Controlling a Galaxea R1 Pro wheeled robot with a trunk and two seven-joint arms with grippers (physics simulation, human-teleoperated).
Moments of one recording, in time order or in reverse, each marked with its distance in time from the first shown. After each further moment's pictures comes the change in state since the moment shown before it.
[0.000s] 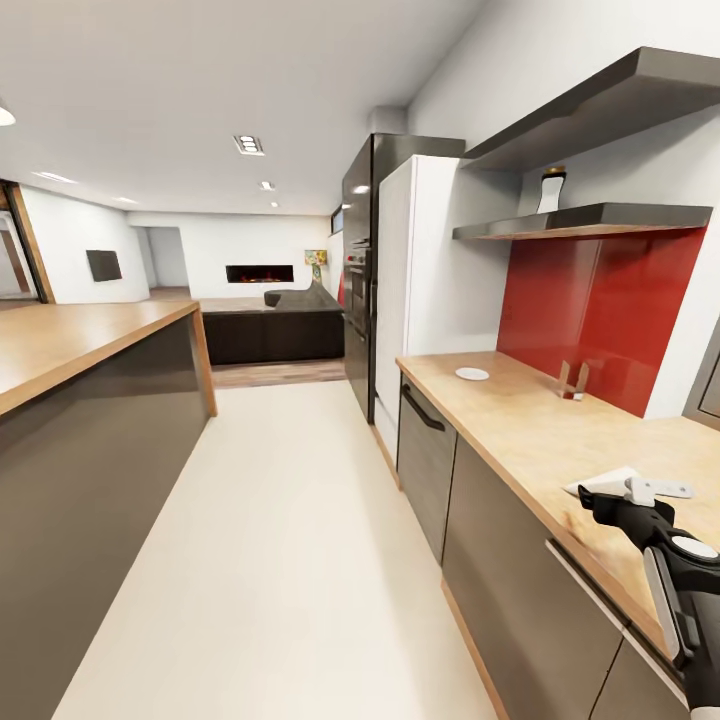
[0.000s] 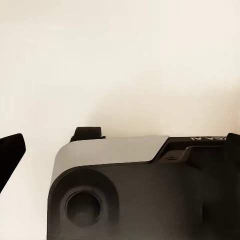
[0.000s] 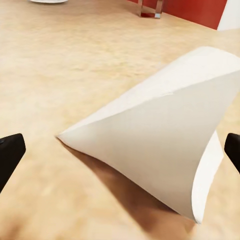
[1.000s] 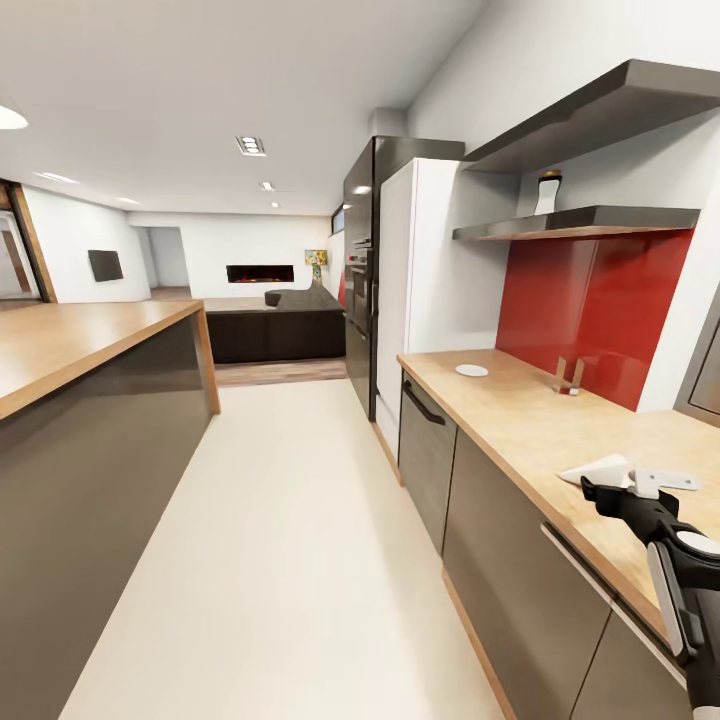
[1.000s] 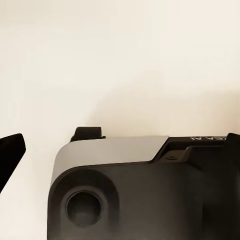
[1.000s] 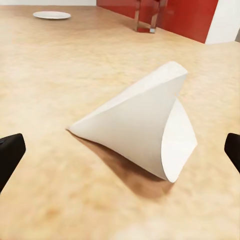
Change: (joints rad) left arm 0.000 0.000 0.000 0.000 0.000 0.000 0.000; right arm 0.000 0.000 0.000 -0.049 0.000 0.001 0.000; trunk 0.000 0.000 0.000
